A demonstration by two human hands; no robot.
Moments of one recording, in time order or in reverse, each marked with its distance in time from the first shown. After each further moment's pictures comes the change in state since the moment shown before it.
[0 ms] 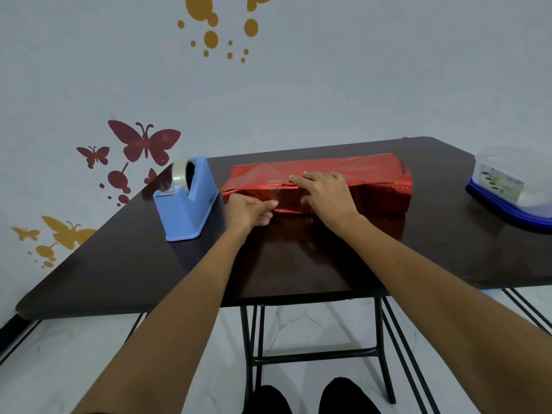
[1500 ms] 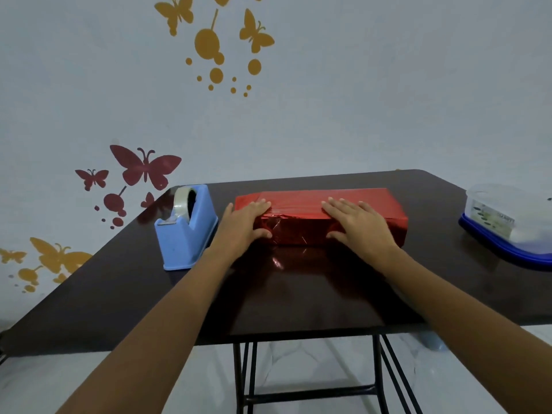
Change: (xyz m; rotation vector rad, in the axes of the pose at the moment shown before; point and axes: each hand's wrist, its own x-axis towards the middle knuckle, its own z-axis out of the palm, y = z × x) left_hand 0.029 0.003 -0.028 0.846 -0.127 0.603; right_hand -0.026 0.043 -0.032 -0.122 -0.101 -0.012
